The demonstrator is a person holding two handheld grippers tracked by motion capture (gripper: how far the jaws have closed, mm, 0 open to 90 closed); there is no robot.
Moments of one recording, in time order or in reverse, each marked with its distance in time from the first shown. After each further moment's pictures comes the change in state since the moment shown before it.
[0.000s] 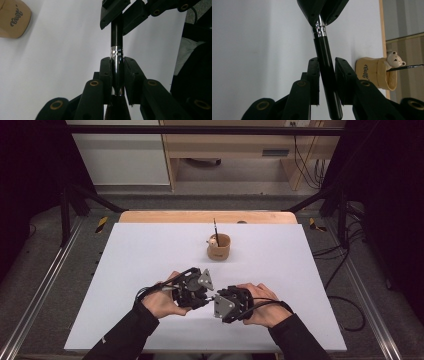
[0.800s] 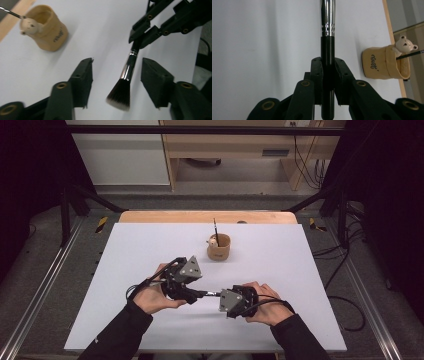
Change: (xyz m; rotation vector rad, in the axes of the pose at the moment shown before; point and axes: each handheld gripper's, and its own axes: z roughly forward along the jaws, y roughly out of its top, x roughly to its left) left arm 0.018 -0.016 -0.030 -0.199 0.132 -0.060; right arm -0.003 -0.019 0.006 -0.014 0.034 0.141
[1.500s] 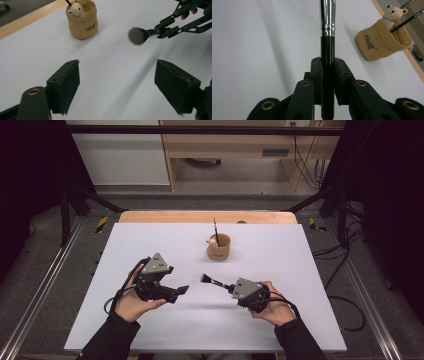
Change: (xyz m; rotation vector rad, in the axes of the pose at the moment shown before) left arm 0.012 -0.061 -0.021 -0.200 0.113 -0.305; right arm -0.011 -0.037 0.003 -0.073 -0.038 0.278
